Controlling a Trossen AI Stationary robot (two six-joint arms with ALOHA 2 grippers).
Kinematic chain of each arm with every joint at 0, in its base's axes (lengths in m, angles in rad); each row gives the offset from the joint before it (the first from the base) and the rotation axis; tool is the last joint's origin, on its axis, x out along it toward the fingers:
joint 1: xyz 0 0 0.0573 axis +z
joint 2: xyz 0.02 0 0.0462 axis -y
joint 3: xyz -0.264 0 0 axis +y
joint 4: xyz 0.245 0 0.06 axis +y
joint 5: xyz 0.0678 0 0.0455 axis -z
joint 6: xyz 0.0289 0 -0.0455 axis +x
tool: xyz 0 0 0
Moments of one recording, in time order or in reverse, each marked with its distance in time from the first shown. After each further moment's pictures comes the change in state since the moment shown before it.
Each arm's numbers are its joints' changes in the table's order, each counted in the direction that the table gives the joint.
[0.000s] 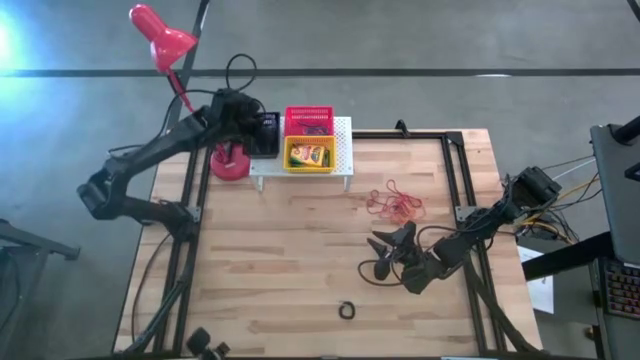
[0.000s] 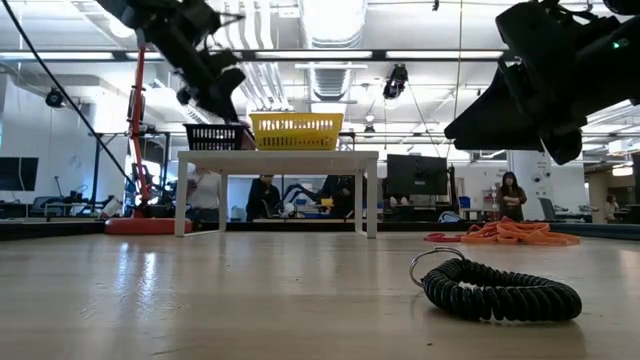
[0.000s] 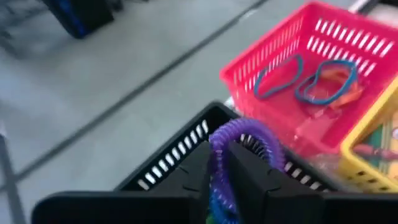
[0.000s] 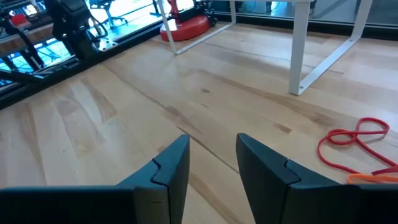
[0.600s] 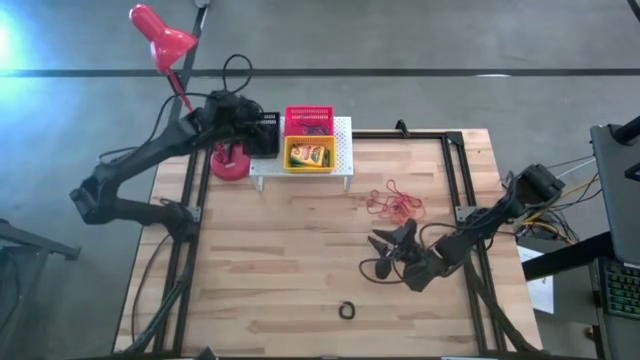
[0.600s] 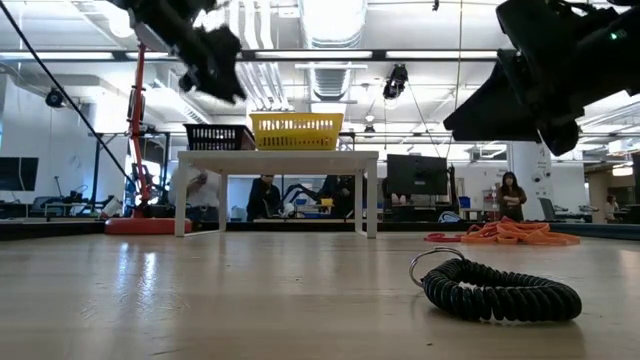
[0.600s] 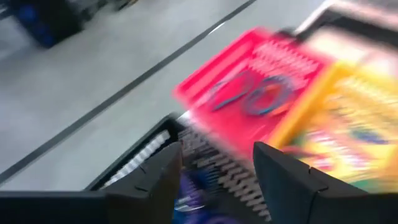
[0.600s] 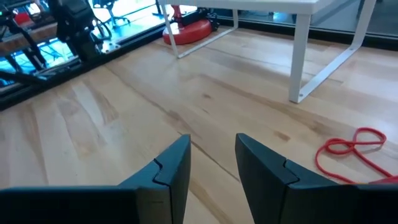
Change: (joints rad) left arm -0.078 0.066 -0.041 0.069 0.072 -0.049; right arm -0.009 0.040 0.000 0.010 -0.007 -0.047
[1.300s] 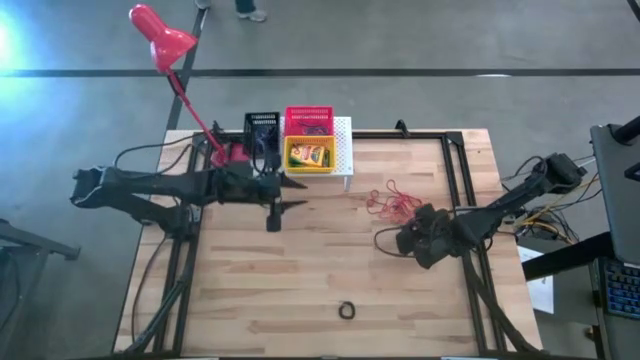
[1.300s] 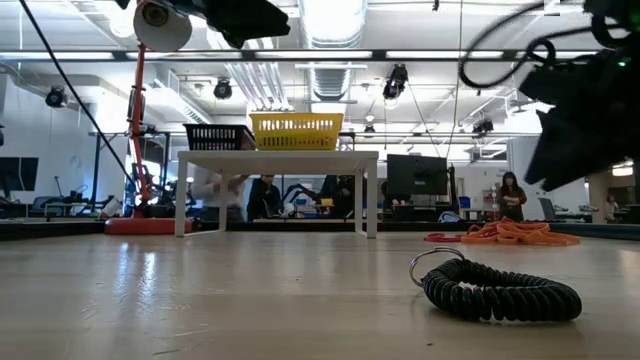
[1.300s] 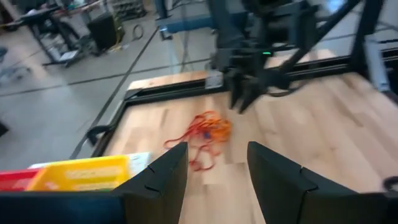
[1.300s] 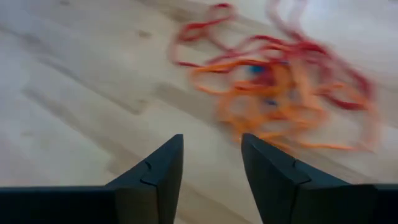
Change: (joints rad) left arm -0.648 0.046 0.226 -0.465 0.023 0.153; right arm -0.106 0.326 -0.001 0.916 -0.429 0.607
